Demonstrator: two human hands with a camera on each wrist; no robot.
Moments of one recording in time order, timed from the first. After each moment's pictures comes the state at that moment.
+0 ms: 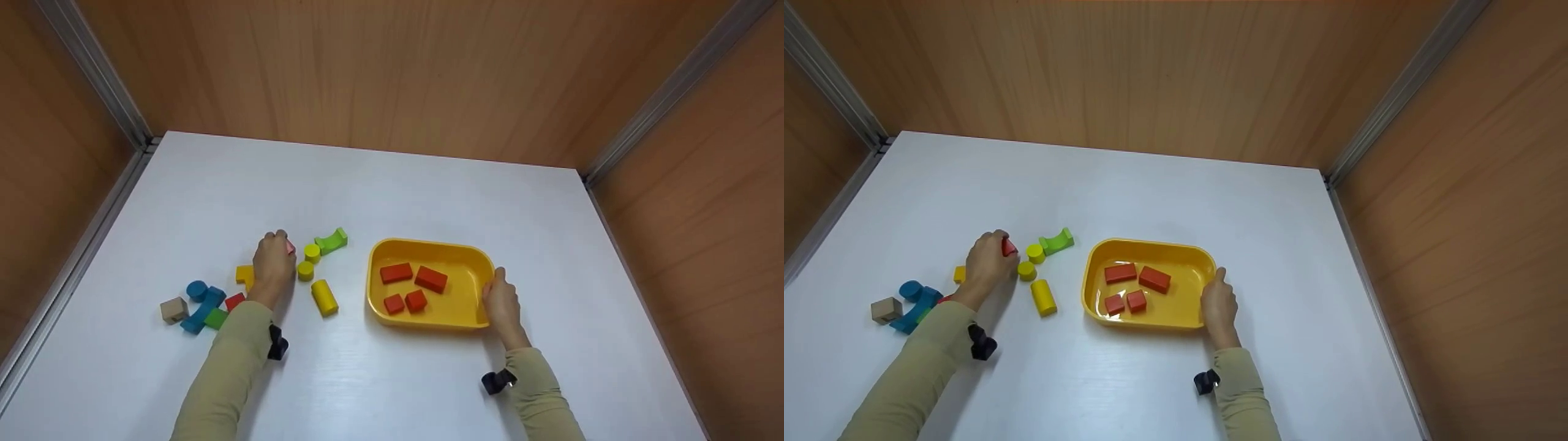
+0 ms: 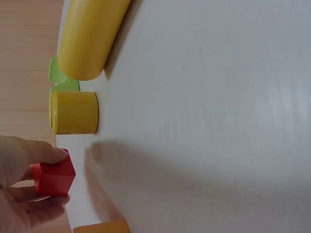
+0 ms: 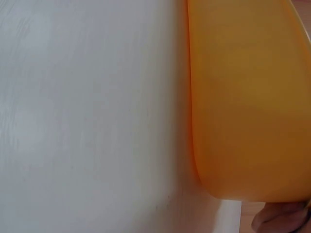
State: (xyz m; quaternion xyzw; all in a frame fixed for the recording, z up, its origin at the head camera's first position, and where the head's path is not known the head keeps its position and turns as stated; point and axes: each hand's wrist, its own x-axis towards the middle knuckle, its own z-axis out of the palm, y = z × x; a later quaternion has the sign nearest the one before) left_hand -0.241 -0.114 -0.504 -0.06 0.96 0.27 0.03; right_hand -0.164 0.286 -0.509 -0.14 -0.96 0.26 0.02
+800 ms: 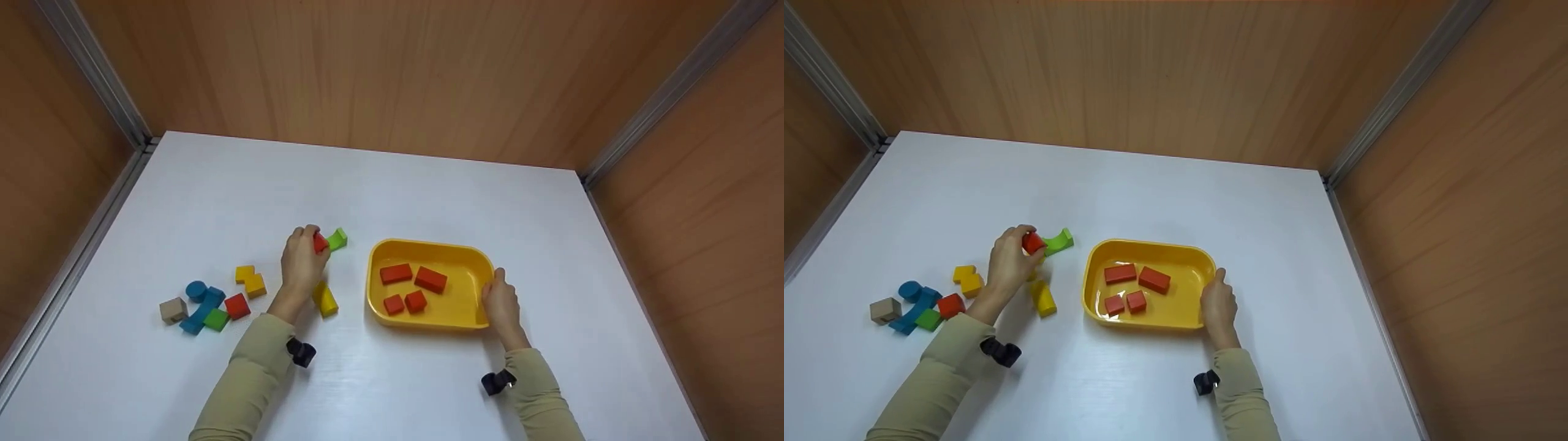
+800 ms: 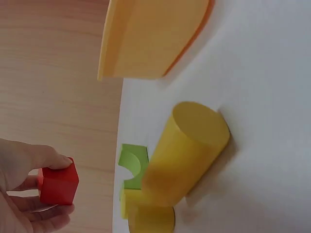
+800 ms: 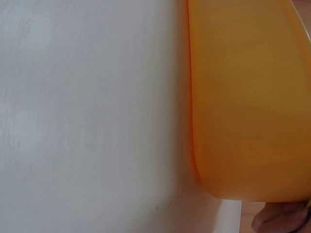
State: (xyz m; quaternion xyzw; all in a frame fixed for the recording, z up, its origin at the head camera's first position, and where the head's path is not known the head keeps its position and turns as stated) left_hand -0.218 -0.065 -0.469 -0.01 0.92 0.38 -0.09; right_hand -0.166 0.286 -0.509 -0.15 -0.95 0.26 0.01
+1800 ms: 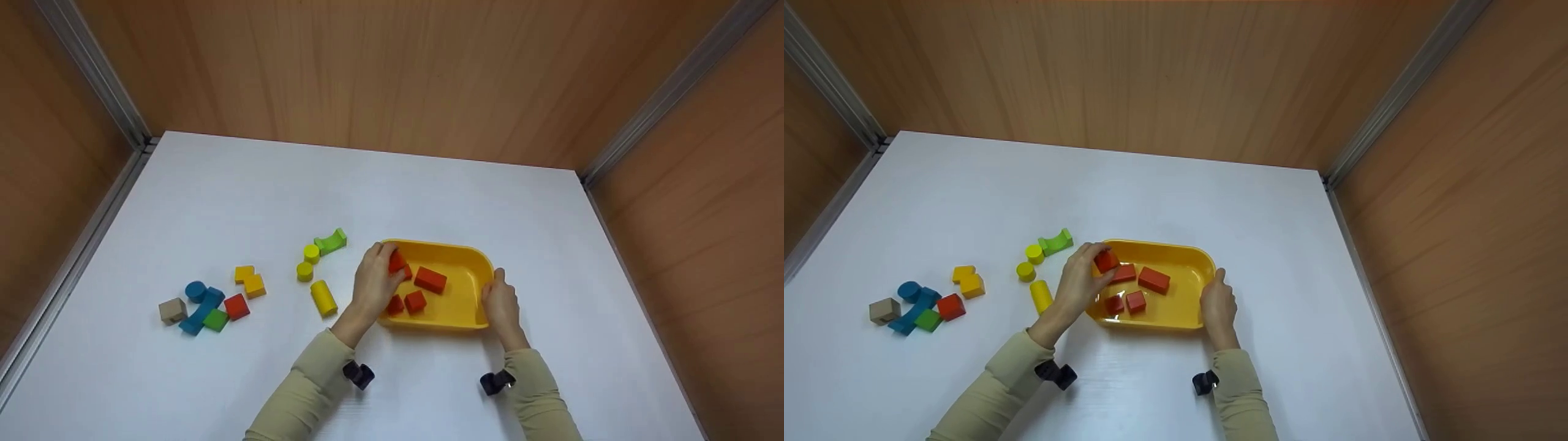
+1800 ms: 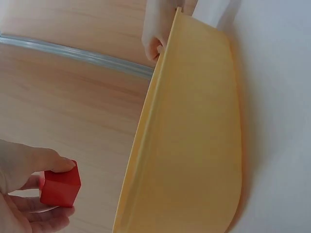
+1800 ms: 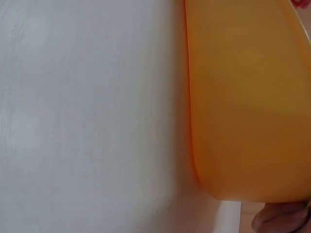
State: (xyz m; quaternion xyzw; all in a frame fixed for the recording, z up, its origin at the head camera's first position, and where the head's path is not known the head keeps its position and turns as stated) left_hand -0.175 0.041 -0.453 0.12 0.89 0.42 -0.09; right_hand -0.165 0.287 -0.509 -0.15 -0.96 0.25 0.03
